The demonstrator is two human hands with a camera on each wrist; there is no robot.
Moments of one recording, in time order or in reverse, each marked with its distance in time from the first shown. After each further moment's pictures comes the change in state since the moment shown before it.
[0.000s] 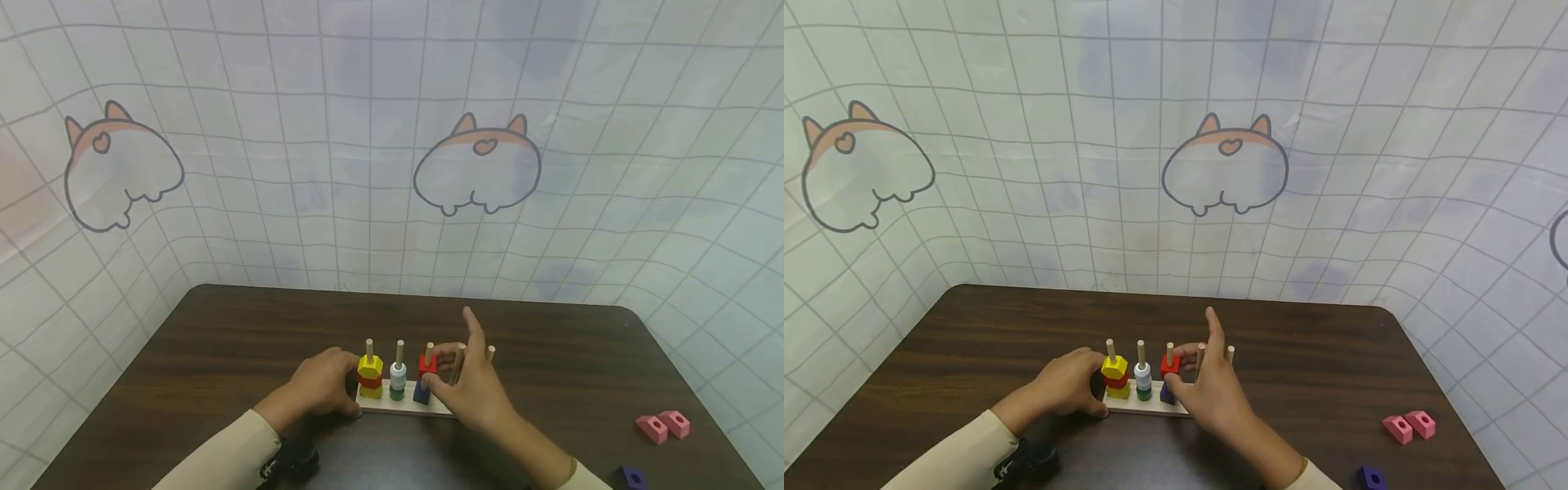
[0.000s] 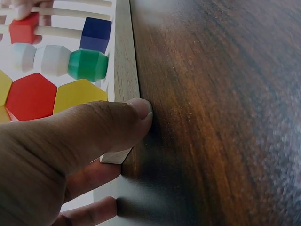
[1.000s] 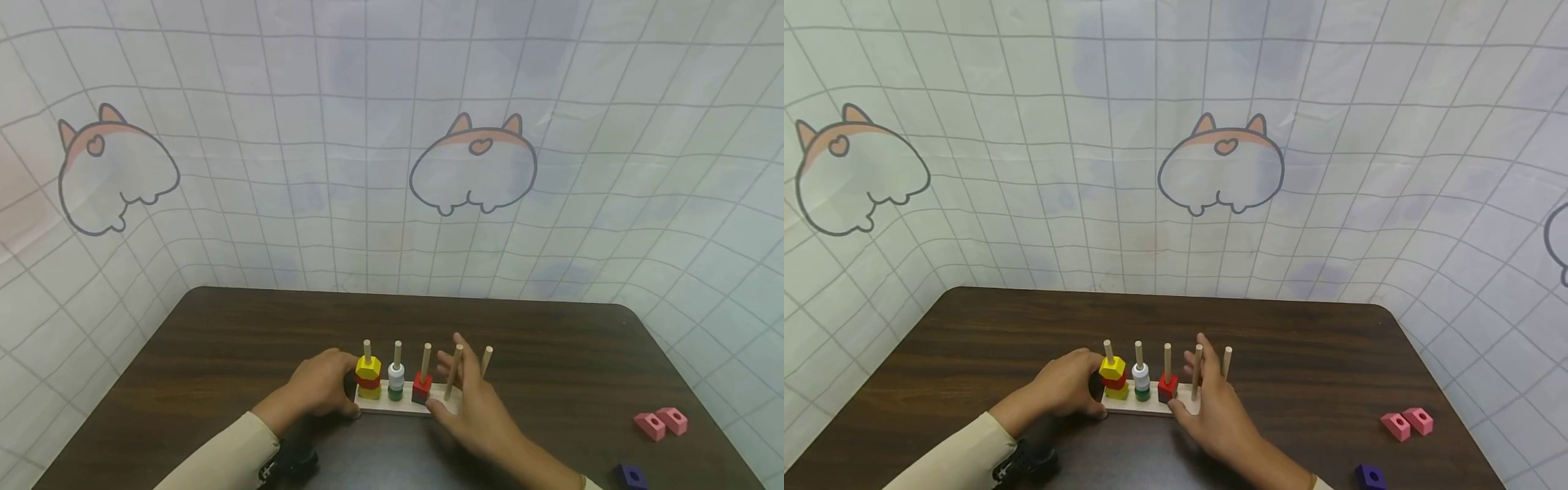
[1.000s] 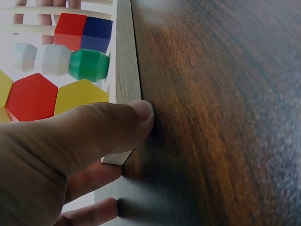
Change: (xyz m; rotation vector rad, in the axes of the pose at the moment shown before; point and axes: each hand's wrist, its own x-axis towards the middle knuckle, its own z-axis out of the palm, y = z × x) left_hand 0.001 0.001 0.000 0.002 0.000 0.001; right_hand -0.025 0.024 0.005 -0.126 -0.055 -0.071
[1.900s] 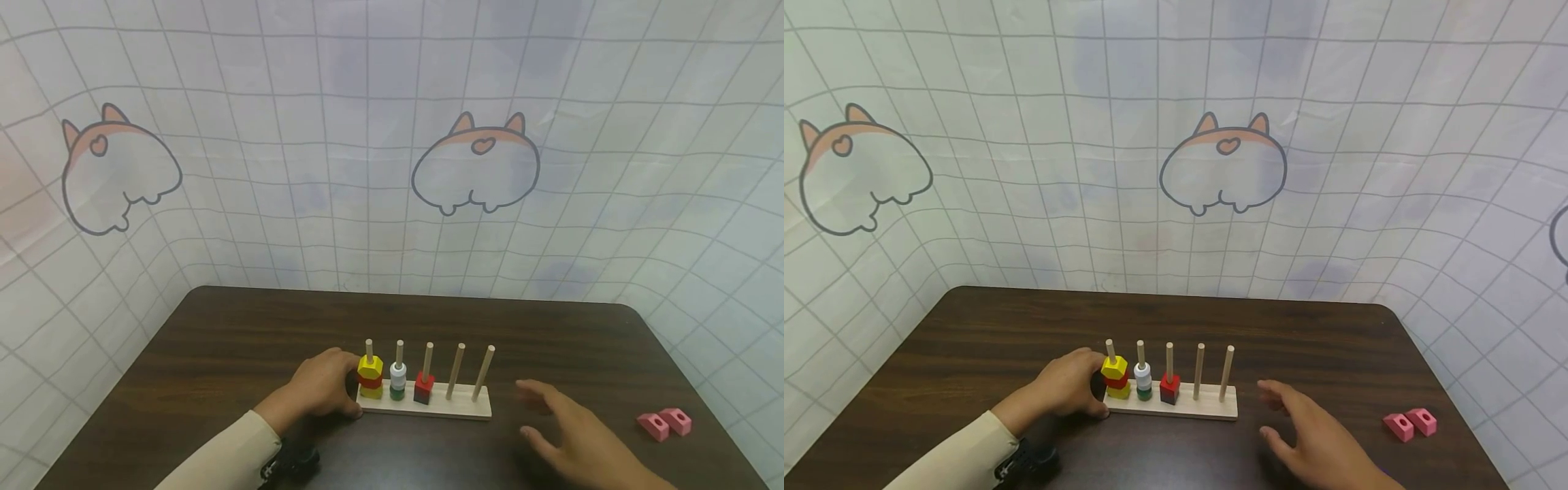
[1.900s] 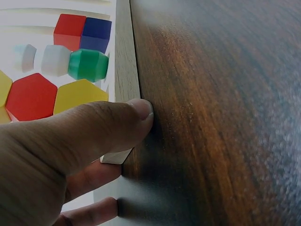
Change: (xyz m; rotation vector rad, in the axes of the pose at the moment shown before) left_hand 0.001 -0.003 0.003 0.009 0.004 0.003; right_hand -0.057 0.058 -0.096 -0.347 -0.038 -0.218
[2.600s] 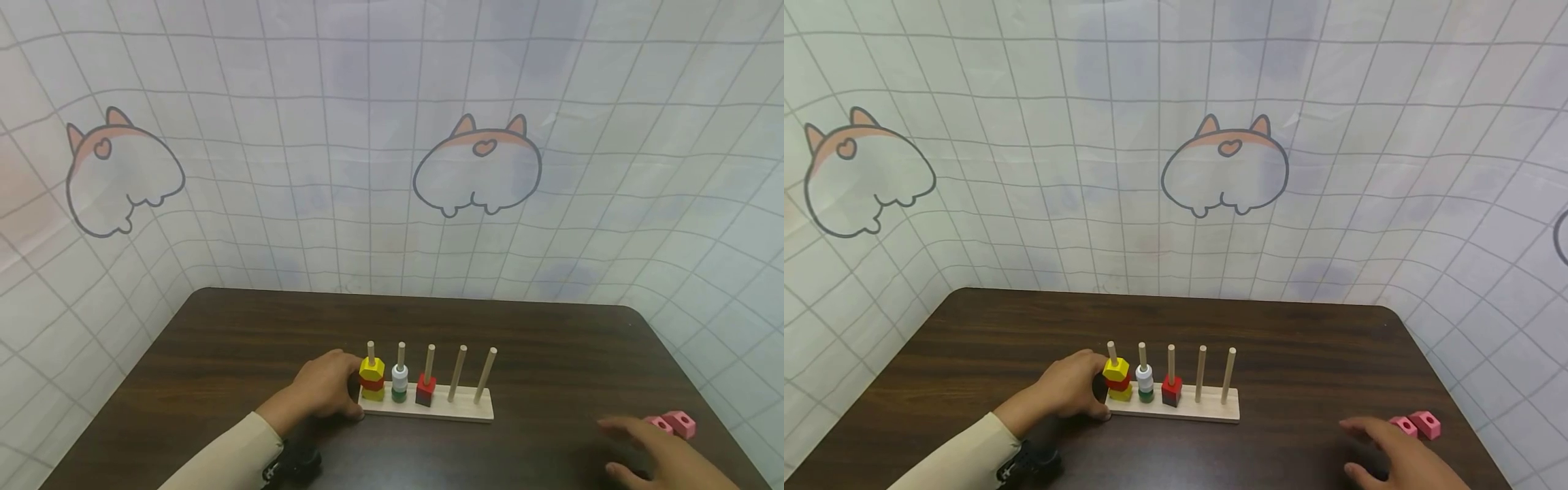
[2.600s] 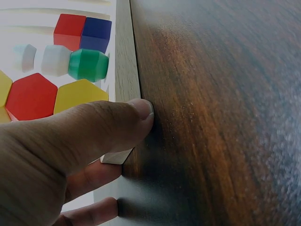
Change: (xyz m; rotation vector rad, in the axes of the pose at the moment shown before) left_hand -0.001 0.002 -0.003 -0.002 0.002 0.004; right_hand -0.072 0.094 -0.037 -0.111 -0.075 0.019
